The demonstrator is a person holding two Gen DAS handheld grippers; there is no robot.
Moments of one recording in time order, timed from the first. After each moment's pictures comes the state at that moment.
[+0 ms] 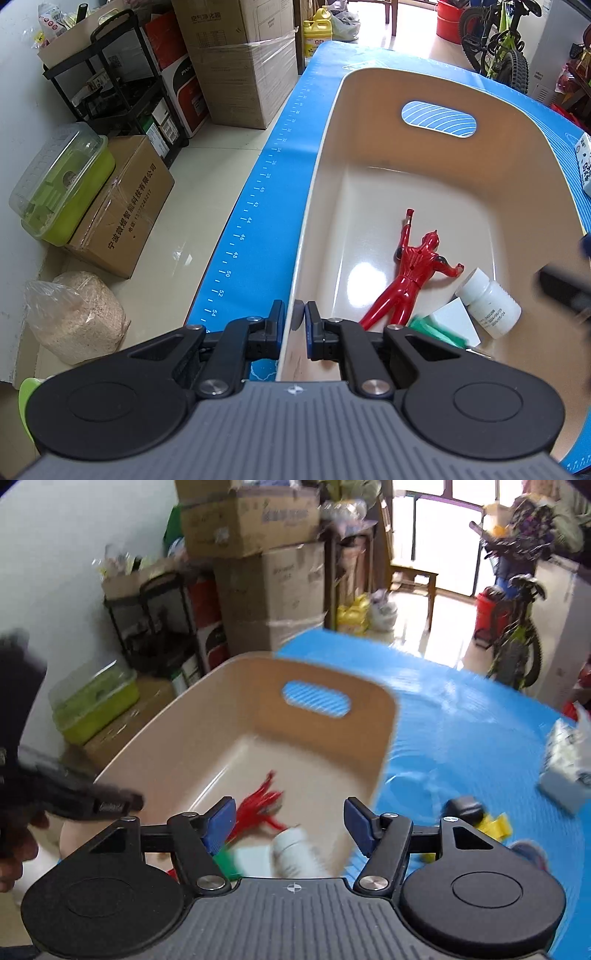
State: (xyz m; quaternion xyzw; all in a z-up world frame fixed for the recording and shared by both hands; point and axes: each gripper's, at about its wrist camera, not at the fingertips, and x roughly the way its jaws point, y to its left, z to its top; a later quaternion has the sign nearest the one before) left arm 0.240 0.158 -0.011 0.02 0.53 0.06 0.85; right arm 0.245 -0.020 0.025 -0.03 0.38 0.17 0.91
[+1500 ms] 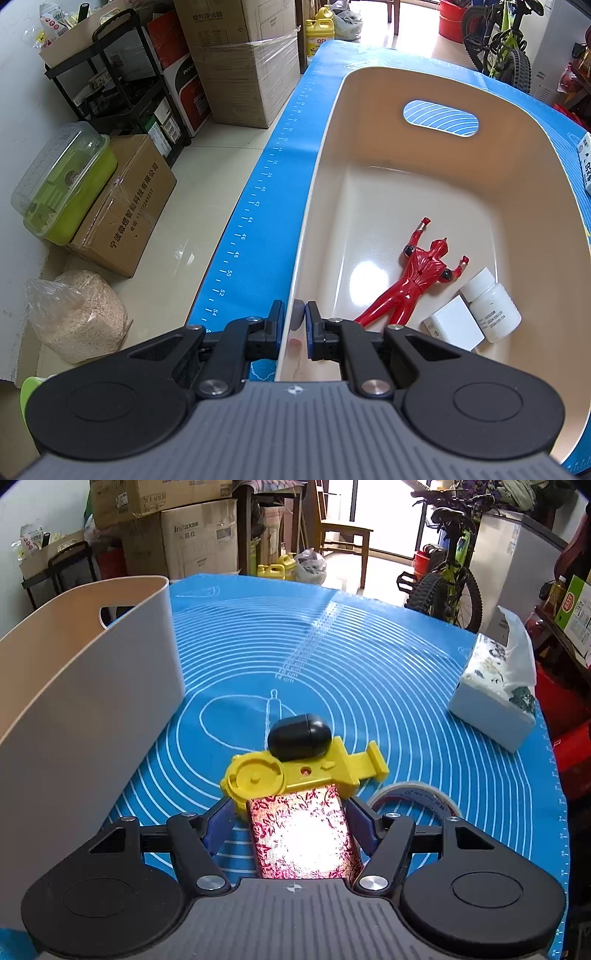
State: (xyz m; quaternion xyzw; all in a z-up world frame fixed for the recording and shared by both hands) left arm 0.241 0.161 -0.011 0.02 0.53 0.06 0.85; right arm 0.292 -0.149 -0.085 -0.04 0.43 0.08 0.90
